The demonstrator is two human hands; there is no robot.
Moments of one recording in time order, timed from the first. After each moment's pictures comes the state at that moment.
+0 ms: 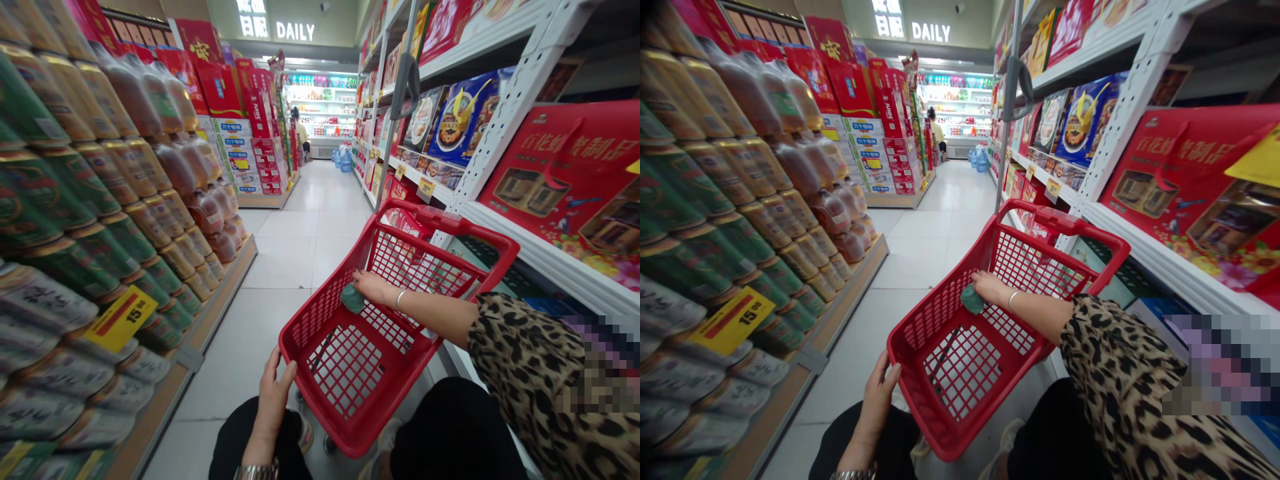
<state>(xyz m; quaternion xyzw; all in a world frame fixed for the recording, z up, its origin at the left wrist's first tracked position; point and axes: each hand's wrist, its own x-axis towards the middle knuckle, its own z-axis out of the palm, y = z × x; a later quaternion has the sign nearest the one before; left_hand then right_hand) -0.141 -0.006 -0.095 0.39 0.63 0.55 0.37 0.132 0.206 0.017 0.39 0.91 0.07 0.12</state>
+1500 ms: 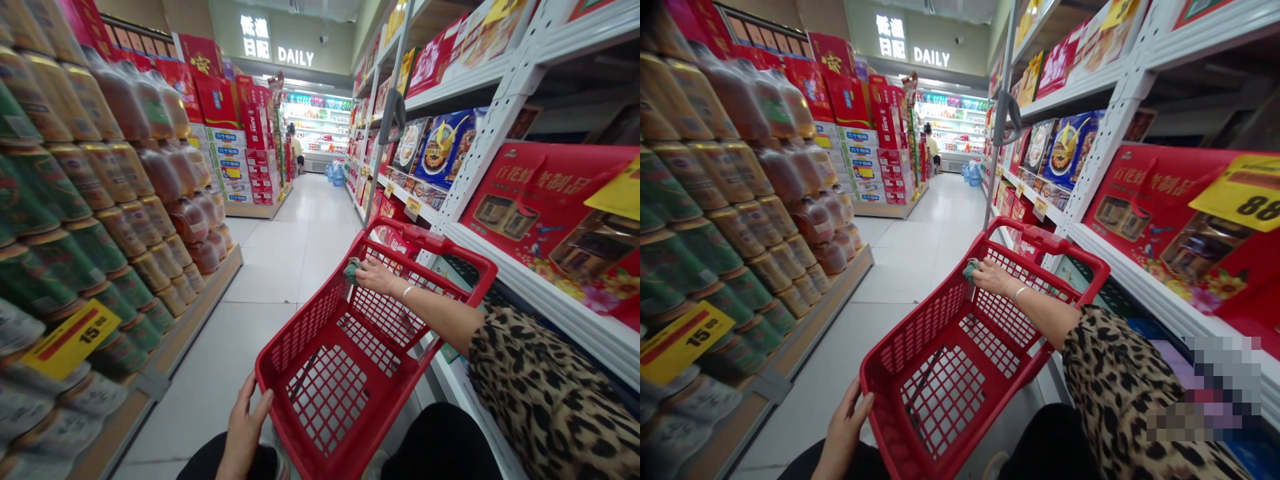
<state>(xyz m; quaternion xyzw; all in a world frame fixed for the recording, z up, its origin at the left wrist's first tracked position) -0.160 -0.001 -0.115 0.37 0.63 0.55 0.41 0.192 0.260 0.059 0.26 0.94 0.23 0.02</state>
